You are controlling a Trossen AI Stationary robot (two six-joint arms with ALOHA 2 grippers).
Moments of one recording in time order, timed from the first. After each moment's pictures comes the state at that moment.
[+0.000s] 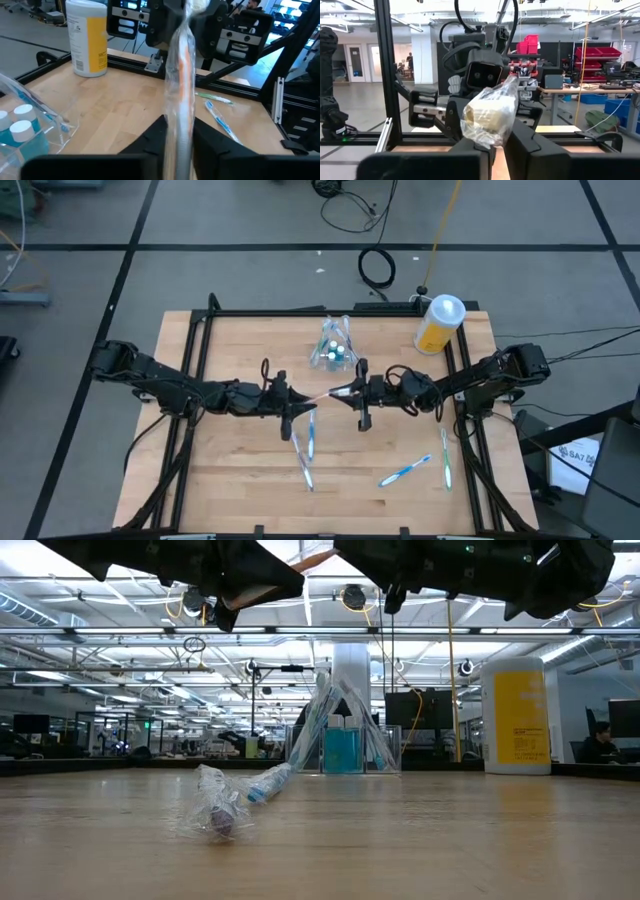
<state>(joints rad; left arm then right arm) -0.21 1.37 0.66 0.55 -0.29 -0.23 0.10 1.53 0.61 1.17 0.05 0.01</state>
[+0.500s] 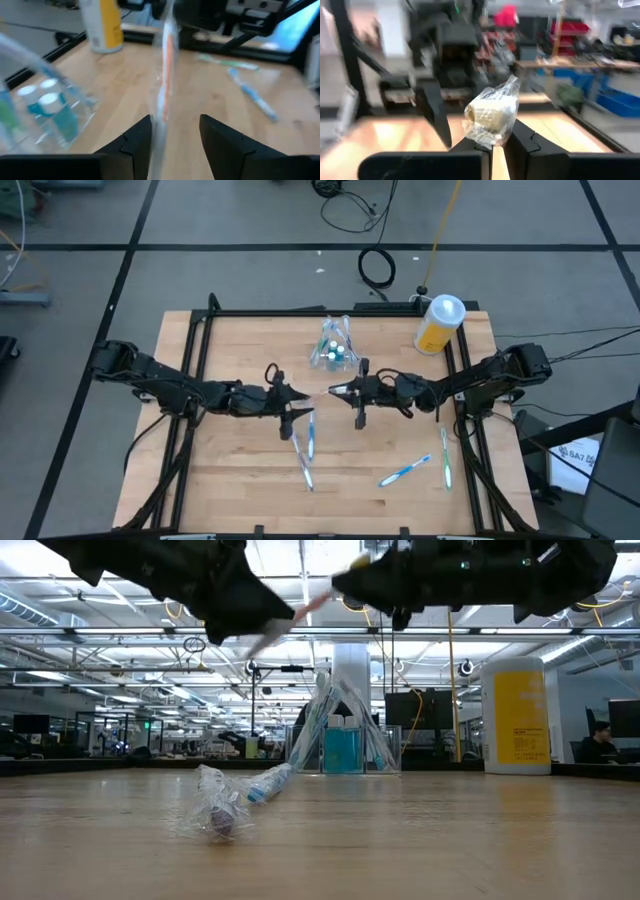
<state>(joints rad) -0.20 1.37 0.66 0.38 -0.33 -0.19 0.09 1.52 0.61 1.00 0.20 -0.02</state>
